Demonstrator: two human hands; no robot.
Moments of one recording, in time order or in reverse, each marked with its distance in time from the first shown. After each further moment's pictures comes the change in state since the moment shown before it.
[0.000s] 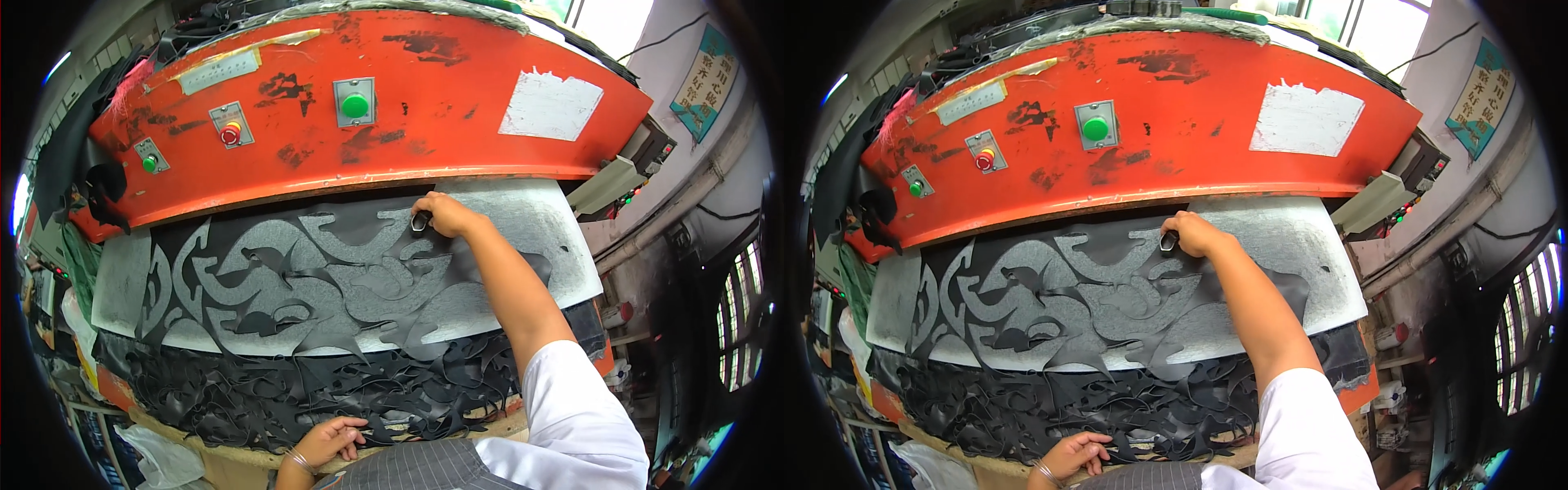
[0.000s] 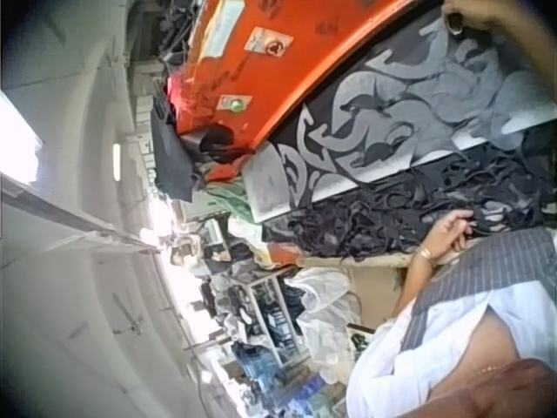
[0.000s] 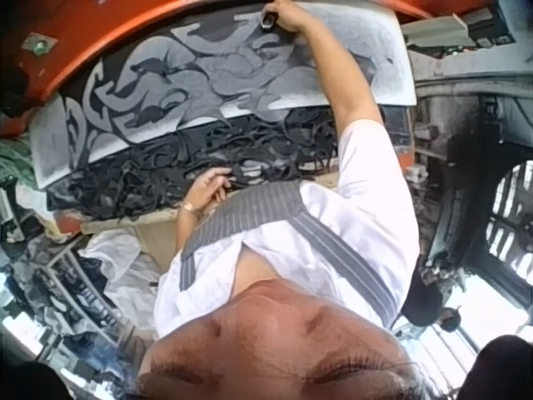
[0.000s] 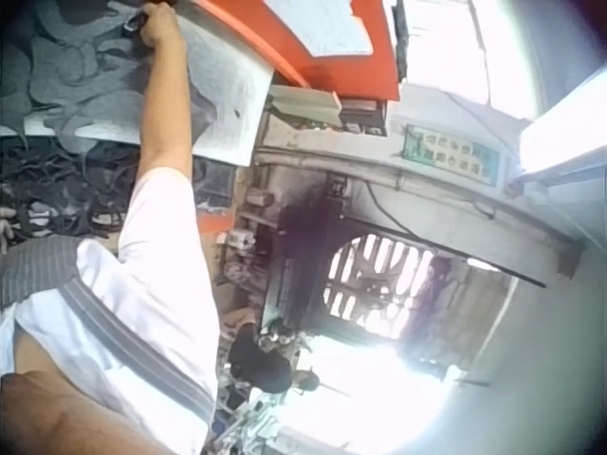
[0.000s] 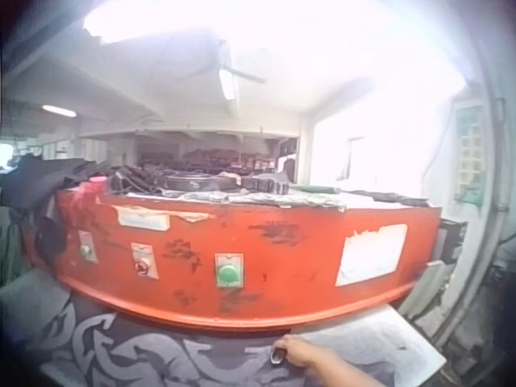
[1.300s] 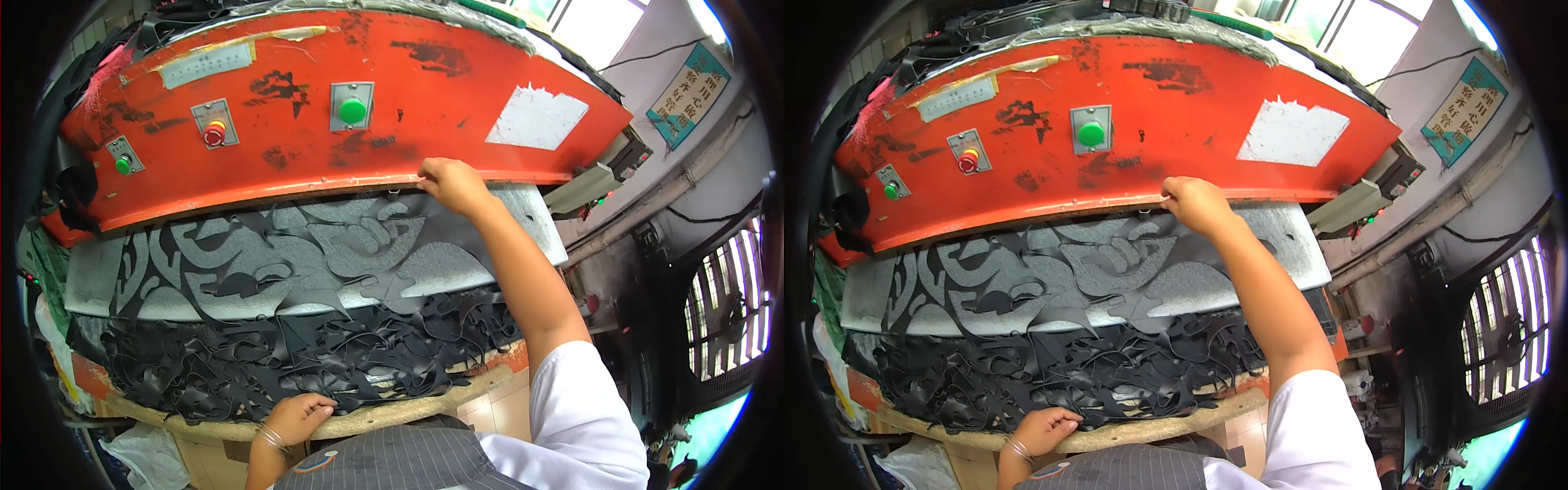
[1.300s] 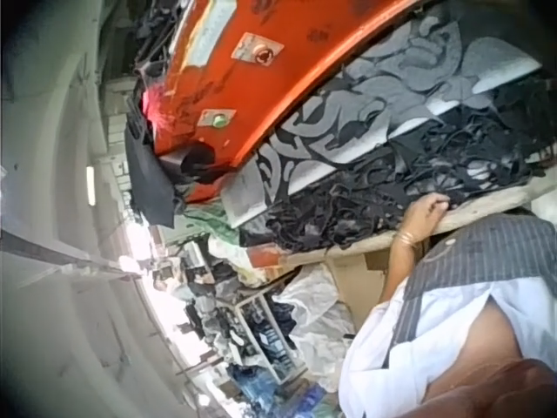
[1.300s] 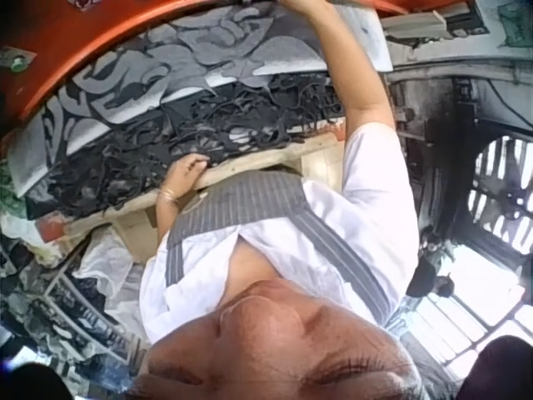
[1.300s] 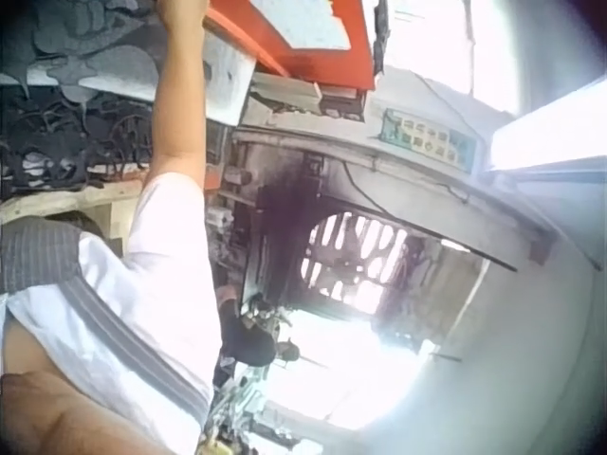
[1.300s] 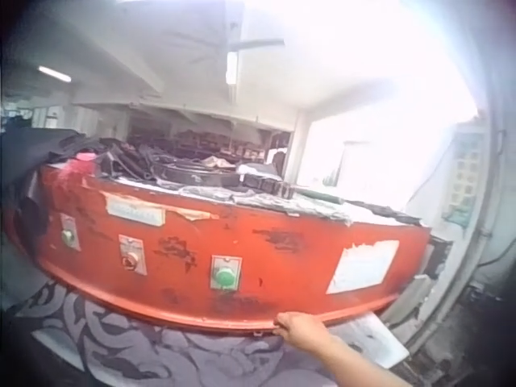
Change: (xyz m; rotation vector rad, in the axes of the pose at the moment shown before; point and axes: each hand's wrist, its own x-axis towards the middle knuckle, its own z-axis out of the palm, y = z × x) left_hand -0.029 0.001 -0.019 0.808 0.159 0.197; right_hand -0.084 -0.070 -0.043 -0.133 0.400 0.008
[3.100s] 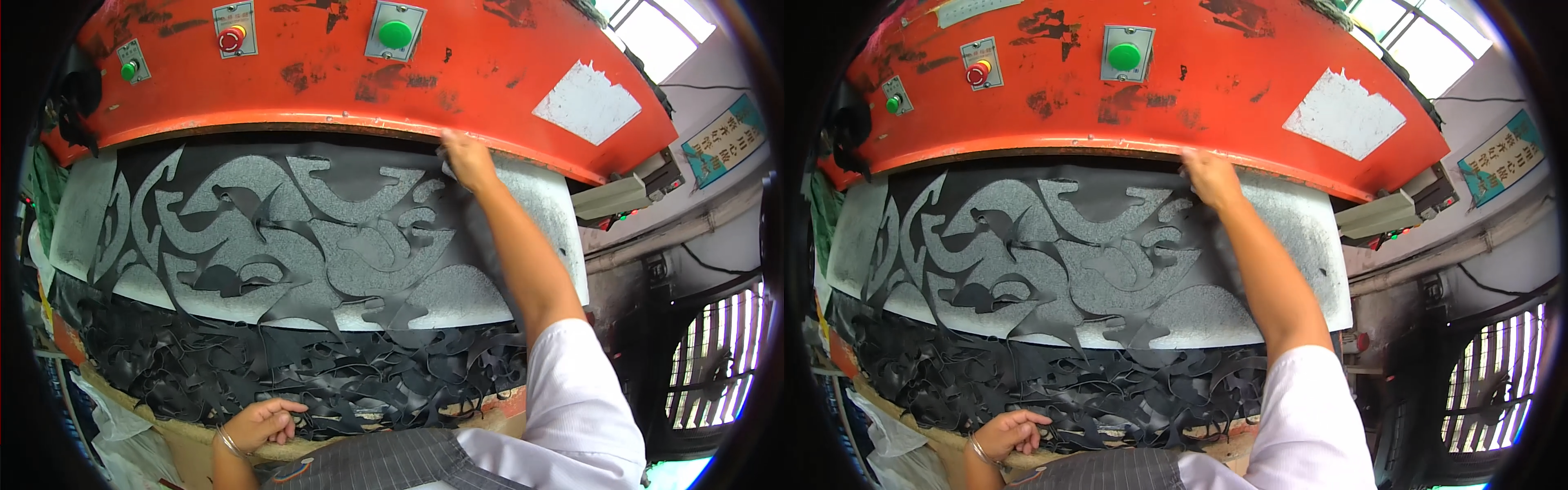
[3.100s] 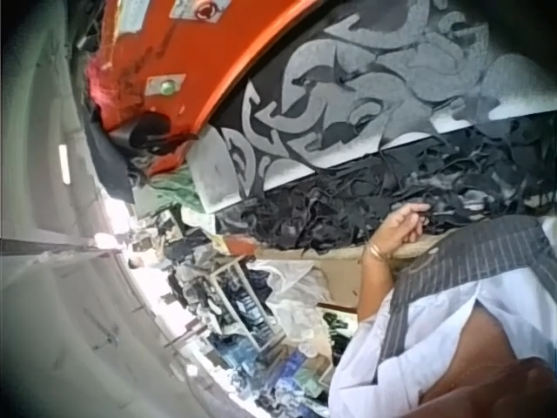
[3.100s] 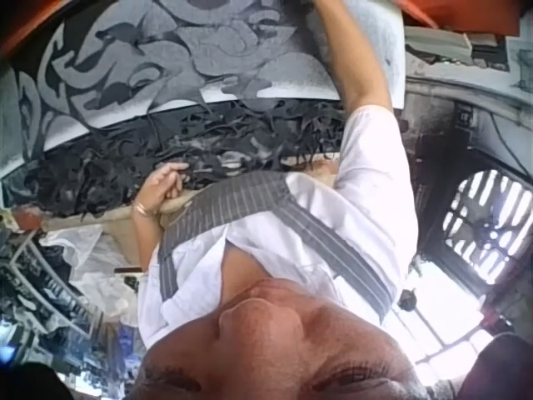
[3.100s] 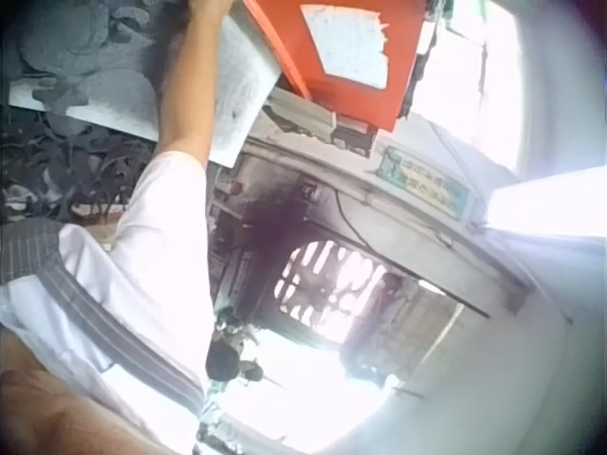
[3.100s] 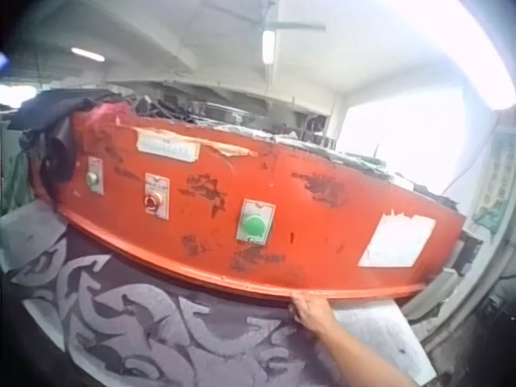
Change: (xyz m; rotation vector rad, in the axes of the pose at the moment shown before) left_hand 0.014 -0.013 -0.013 -0.839 -0.180 -0.243; right_hand 0.083 0.084 0.085 0.096 -0.152 0.177
